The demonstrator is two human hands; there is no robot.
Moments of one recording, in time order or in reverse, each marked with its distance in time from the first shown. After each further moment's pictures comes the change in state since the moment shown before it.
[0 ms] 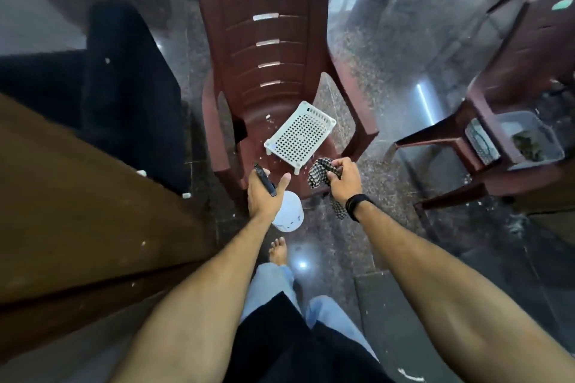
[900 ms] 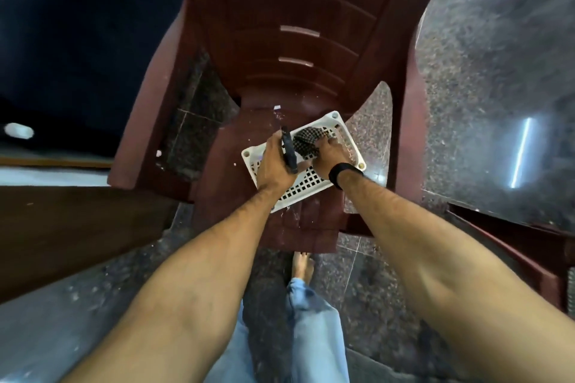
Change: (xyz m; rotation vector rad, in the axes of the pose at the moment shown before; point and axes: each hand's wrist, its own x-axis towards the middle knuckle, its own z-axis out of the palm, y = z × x) left_hand 0.272 -0.032 0.239 0.145 0.123 -0.093; right_hand 0.399 0.052 0.141 -0.699 -0.667 -0.359
